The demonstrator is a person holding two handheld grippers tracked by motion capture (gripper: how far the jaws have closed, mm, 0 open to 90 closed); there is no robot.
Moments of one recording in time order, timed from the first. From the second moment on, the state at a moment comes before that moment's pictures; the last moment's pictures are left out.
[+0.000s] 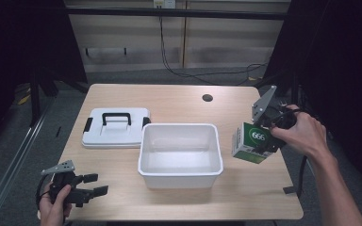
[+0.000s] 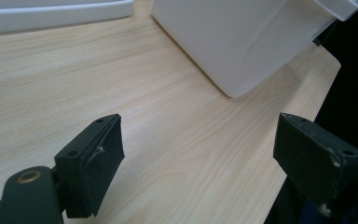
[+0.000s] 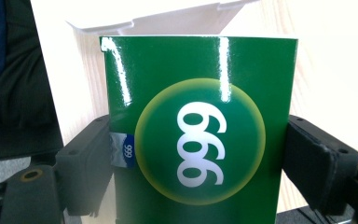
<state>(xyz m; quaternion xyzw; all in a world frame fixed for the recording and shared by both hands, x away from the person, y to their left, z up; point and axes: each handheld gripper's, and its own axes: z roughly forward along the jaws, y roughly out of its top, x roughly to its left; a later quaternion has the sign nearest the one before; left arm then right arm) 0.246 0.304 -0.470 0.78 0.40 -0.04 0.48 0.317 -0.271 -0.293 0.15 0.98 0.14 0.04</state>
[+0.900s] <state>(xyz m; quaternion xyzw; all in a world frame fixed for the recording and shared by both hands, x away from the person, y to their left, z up) 0.246 0.304 -0.470 0.78 0.40 -0.04 0.48 0.317 -0.251 -0.266 0.13 0.98 0.17 0.05</state>
